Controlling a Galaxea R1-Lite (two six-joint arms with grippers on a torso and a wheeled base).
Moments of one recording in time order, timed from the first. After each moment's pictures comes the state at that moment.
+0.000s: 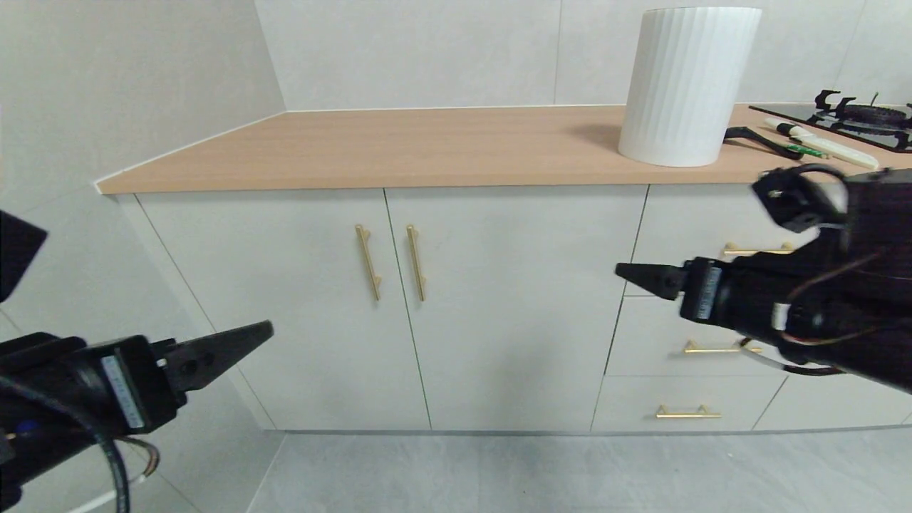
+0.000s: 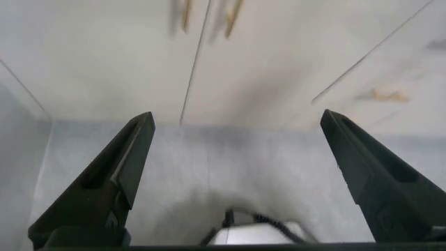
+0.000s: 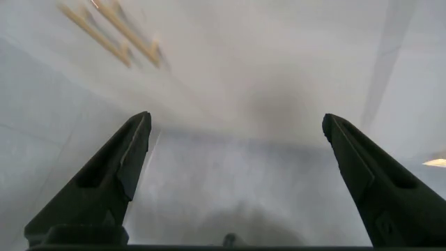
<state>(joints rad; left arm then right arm) -0.55 1.03 -0.69 0.00 0.33 -0.42 0.58 1.42 -0.80 -0.39 -0.17 0.41</state>
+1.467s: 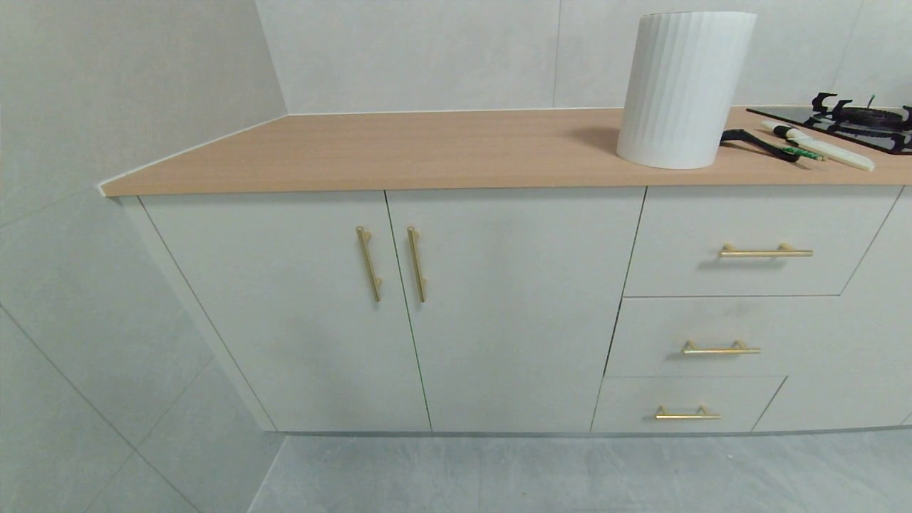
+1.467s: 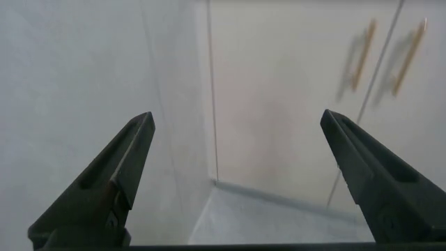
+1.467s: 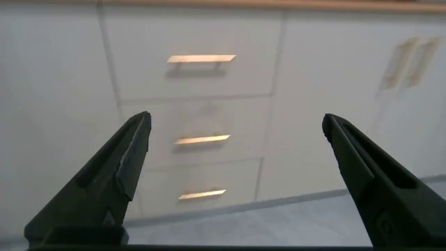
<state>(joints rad) 0.00 0.01 -0.15 0.00 0.30 0.04 0.00 0.00 -0.08 -0.12 -0.17 -0.09</state>
